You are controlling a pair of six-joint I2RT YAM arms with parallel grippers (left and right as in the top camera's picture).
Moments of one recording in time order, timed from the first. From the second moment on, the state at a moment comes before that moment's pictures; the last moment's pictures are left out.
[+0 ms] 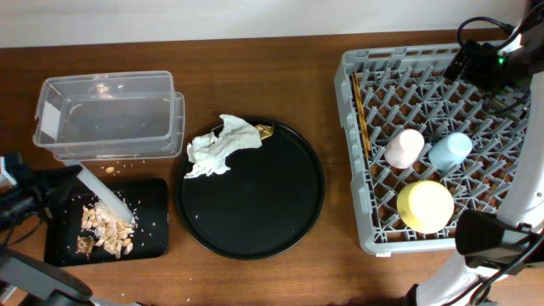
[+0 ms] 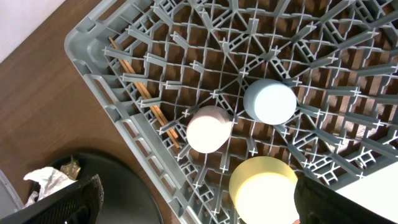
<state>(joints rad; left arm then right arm) 0.93 1.76 1.42 -1.47 1.16 0.11 -0.25 1.91 2.42 -1.69 -0.07 0.38</state>
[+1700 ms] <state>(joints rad) -0.75 1.63 1.41 -1.01 0.09 -0.69 -0.25 1.91 2.42 -1.69 -0.07 0.38</state>
